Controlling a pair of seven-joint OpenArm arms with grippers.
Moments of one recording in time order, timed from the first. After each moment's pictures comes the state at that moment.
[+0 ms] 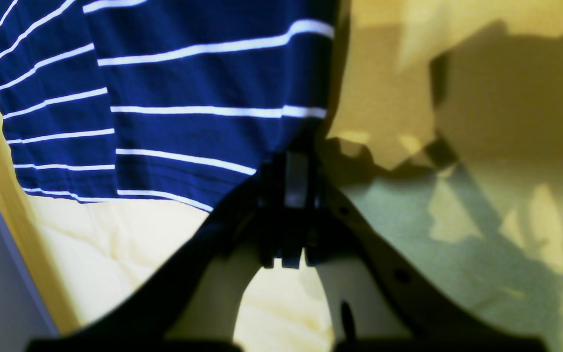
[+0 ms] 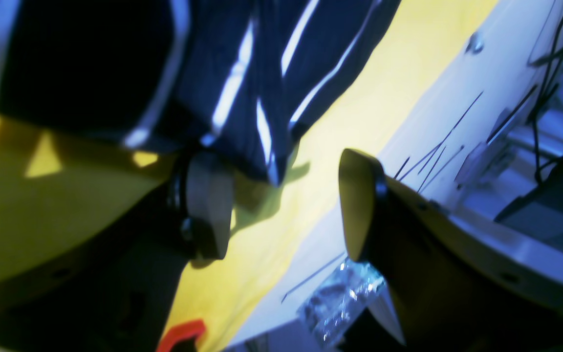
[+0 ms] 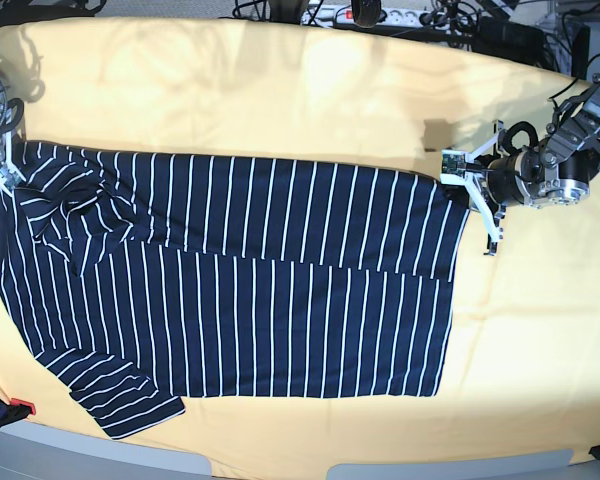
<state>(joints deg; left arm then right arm) -13.2 -60.6 42.8 102.2 8.7 -38.1 10.4 -17.9 57.1 -6.8 88.9 1.0 12.9 -47.6</state>
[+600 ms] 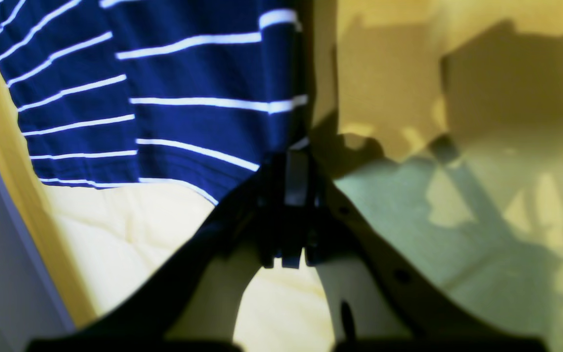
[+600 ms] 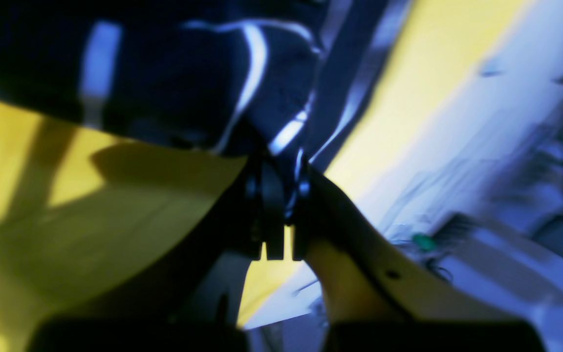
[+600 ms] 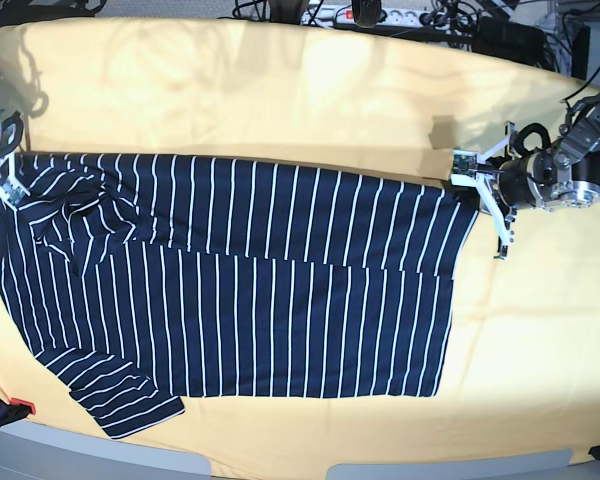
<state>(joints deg) -14.0 -65.0 42.8 105.1 6.3 -38.7 9.8 -11.4 56.6 -7.0 88.7 9.5 21.6 -59.9</state>
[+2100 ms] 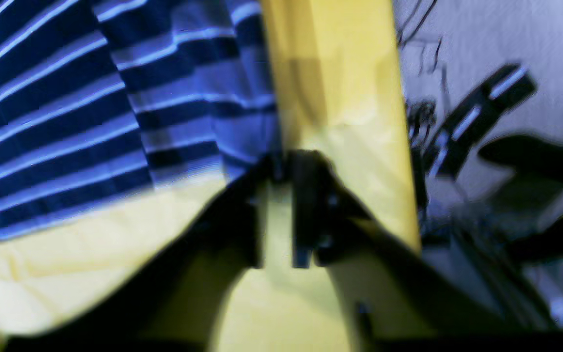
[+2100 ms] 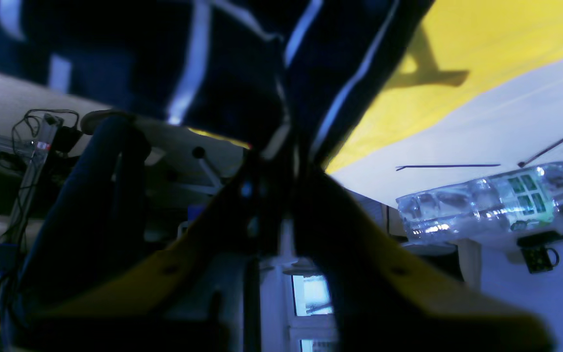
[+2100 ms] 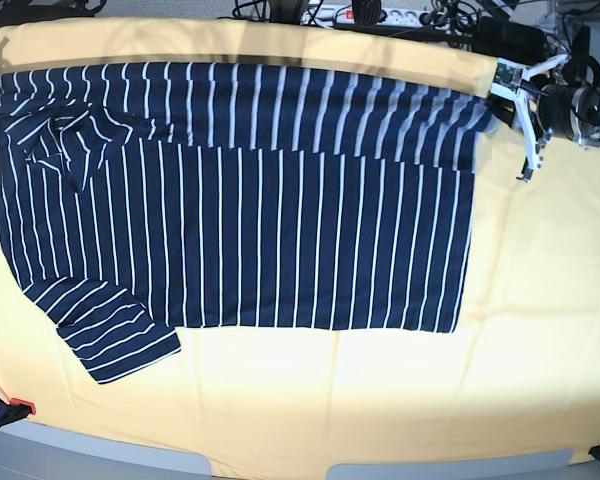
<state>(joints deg) -1.6 -85.8 42.8 119.7 -0.3 -43.8 7.7 -21.3 75.6 -7.0 89.2 47.5 31.5 -80.8</state>
